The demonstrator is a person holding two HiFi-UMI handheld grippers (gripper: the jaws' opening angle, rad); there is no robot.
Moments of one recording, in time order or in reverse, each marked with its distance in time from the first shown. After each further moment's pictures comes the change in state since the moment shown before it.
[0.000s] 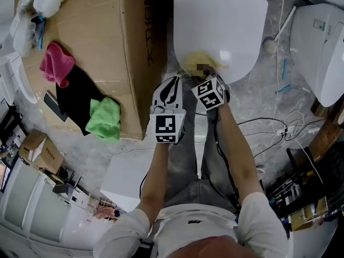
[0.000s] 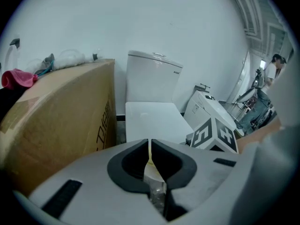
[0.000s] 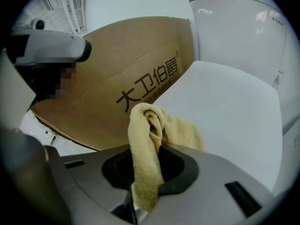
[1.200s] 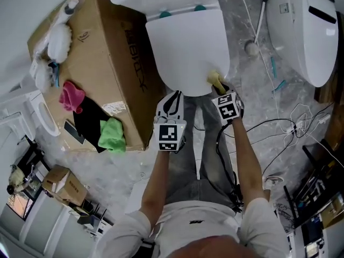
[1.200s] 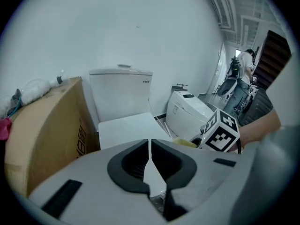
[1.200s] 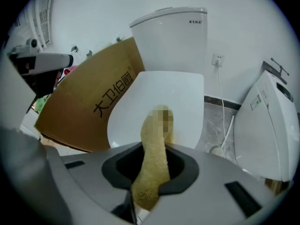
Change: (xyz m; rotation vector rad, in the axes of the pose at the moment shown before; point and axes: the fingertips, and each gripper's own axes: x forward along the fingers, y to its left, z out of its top) left arm -0.011 -0.102 0.073 0.221 -0.019 -0.154; right arm -0.148 -0.103 -0.077 0.307 -0.018 -0.232
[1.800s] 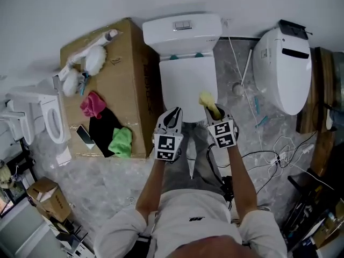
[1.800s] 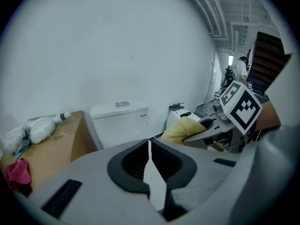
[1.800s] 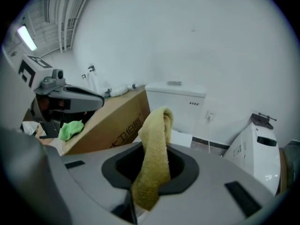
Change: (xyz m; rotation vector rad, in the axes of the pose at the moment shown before) left arm -0.093 -0.016 0.143 0.063 -0.152 0.014; right arm -0.216 0.031 0.151 -0.114 -0.300 -0.032
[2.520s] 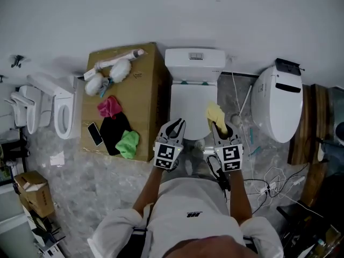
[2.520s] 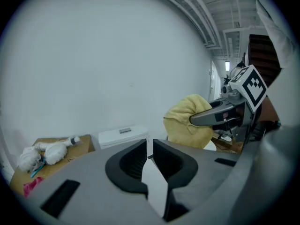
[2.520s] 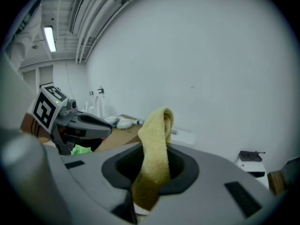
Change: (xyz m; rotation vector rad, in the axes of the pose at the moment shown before) left arm -0.097 -0.023 0.106 0.039 -0.160 0.048; right arm -0.171 0.016 0.121 -0.094 -0.314 -0.046
